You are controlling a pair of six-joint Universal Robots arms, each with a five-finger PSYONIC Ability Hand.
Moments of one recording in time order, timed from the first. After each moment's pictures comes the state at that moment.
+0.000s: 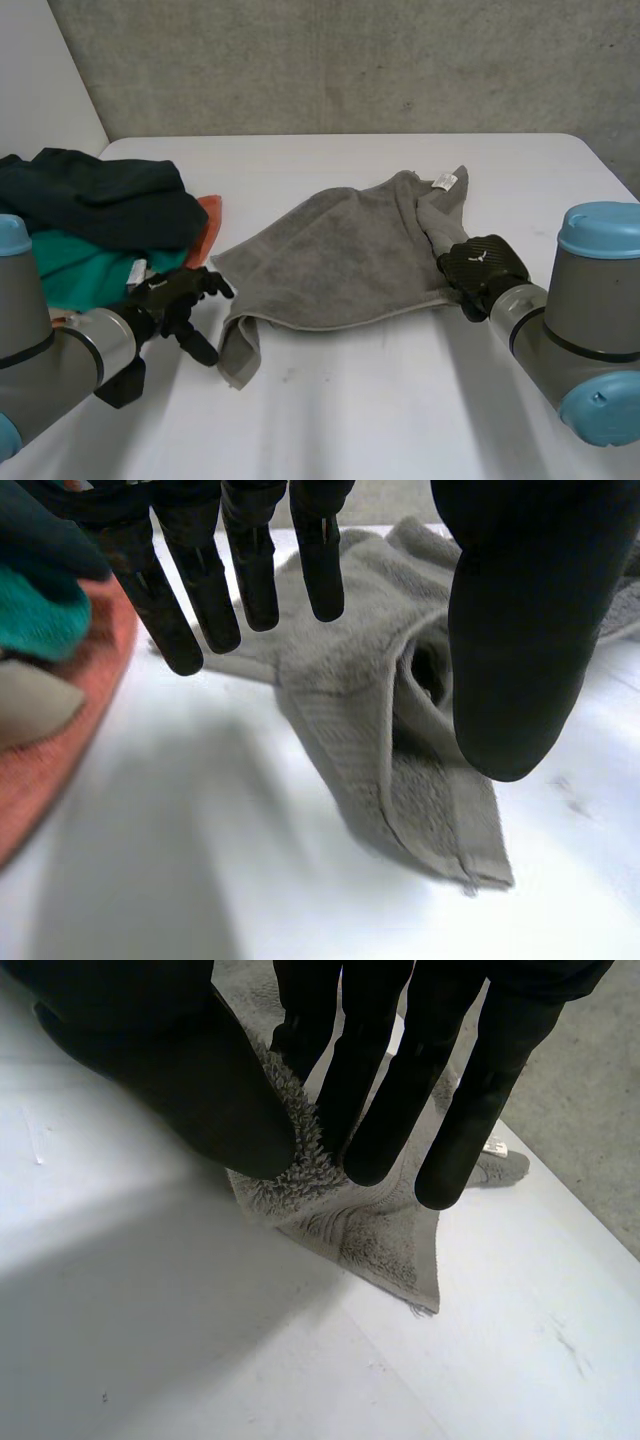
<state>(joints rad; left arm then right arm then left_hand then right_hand) 4.48 -1.84 -1.82 3.10 -1.29 3.10 1.97 -1.15 1.64 -0.09 1.55 2.64 0.44 0.43 0.44 0.42 0.24 1.13 1.18 1.19 1.20 1.01</state>
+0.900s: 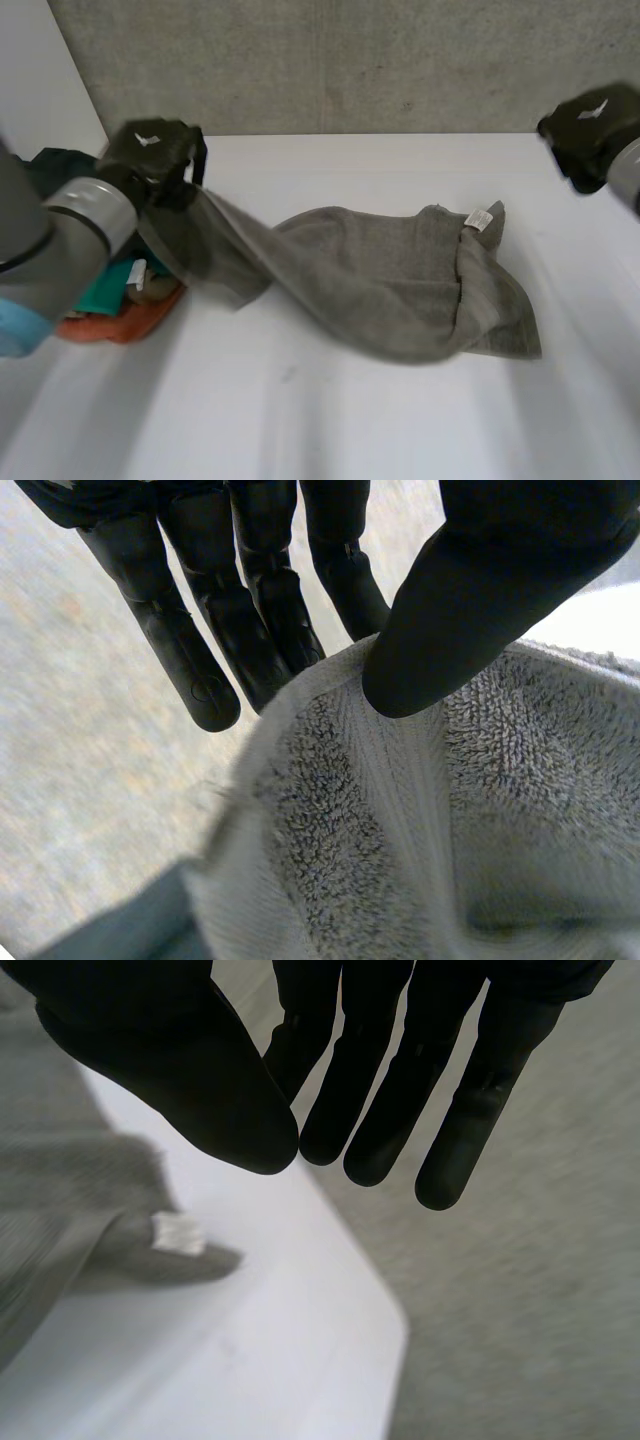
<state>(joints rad) 4.39 -1.85 -1.44 3.21 -1.41 3.38 1.80 -1.32 1.23 0.29 1.56 2.45 1.15 1.20 1.19 1.20 1.00 1.15 1.19 1.19 1.20 1.03</state>
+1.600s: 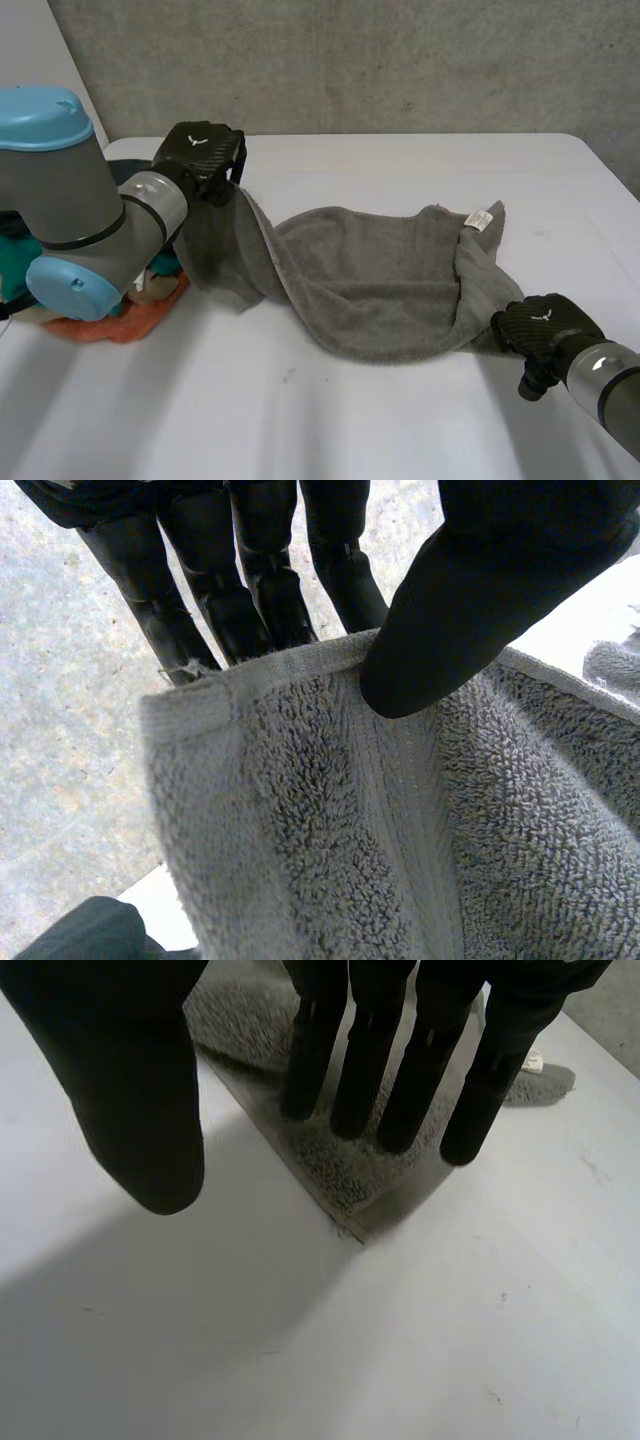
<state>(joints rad) 4.31 -2.08 -1.20 3.18 -1.42 3.39 1.77 -1.42 1.96 0.07 1.46 2.57 1.15 1.20 1.19 1.20 1.00 0.65 0.65 0.65 0.65 0.46</state>
